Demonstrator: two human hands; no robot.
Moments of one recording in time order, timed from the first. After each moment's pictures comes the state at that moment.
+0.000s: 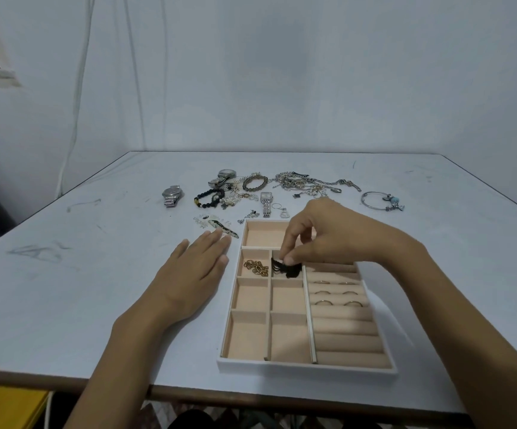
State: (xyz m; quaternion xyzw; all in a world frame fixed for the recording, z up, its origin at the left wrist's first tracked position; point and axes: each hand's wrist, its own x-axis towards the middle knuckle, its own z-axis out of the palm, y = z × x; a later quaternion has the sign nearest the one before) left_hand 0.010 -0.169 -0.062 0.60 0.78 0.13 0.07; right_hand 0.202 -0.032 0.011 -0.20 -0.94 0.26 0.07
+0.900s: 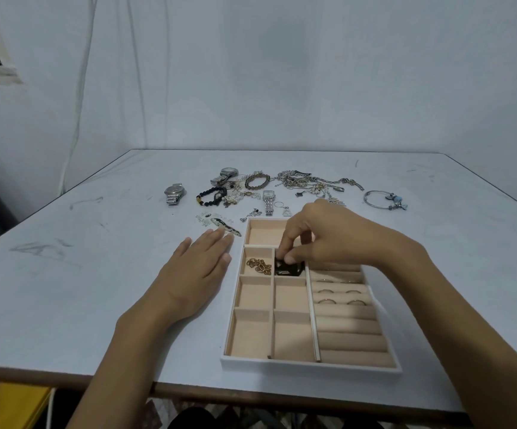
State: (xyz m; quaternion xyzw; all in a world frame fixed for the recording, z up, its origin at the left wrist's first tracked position) left_hand 0.010 -0.171 -0.061 0.60 0.78 0.14 0.07; right_hand 0.197 -0.037 0.010 -0.21 -0.96 0.19 0.05
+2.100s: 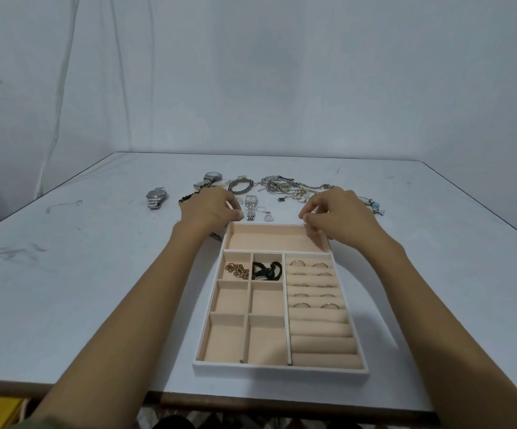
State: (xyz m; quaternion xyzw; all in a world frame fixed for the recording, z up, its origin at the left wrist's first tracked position) left_hand -0.005 -0.048 -0.023 0.51 0.84 0.19 0.04; right_hand 0.216 0.012 -0.005 -0.43 -0.85 0.21 0.22
